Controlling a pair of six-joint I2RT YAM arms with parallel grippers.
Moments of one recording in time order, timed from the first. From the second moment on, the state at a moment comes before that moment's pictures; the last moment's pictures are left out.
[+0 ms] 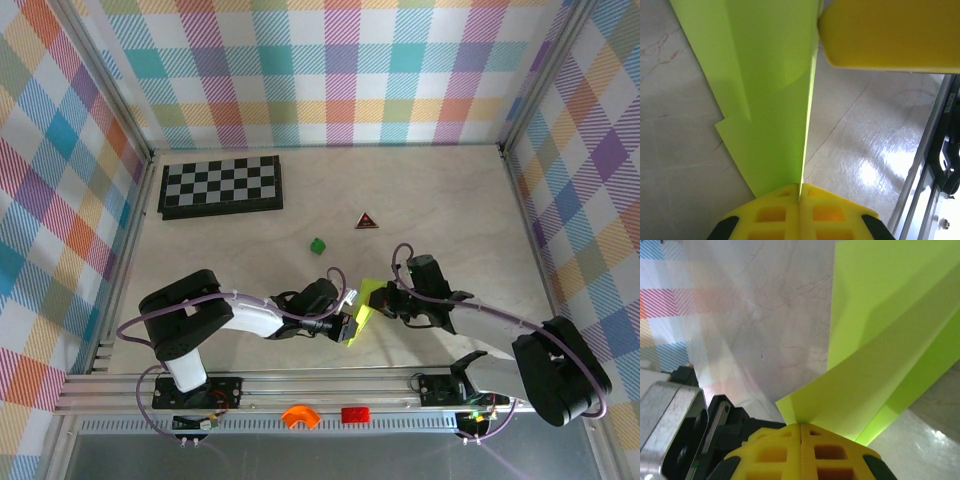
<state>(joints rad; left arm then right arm) -1.04 1.74 0.64 0.34 0.34 -0.66 0.49 1.20 0.34 0.04 -0.58 0.89</state>
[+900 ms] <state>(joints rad) -1.04 1.75 0.65 0.33 0.35 -0.68 0.49 1.34 0.42 -0.01 -0.47 0.90</state>
